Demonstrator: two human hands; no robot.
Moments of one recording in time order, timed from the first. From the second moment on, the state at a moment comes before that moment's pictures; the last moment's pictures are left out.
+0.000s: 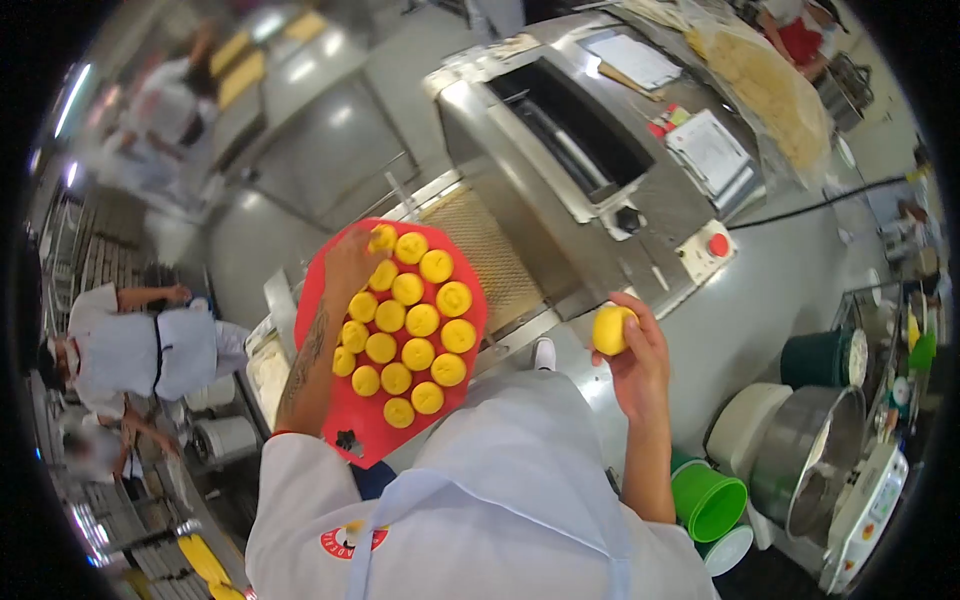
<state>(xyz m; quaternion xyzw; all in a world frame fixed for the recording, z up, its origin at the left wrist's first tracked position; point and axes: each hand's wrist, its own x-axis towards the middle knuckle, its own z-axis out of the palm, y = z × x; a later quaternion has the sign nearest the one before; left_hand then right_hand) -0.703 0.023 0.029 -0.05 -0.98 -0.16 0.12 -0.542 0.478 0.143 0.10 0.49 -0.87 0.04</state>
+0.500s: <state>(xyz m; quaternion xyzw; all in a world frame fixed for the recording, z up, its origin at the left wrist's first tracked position) -0.723 -0.021 0.031 0.22 -0.66 -0.70 0.14 -0.732 0.525 0.285 -0.12 0.65 -0.54 -0.53</state>
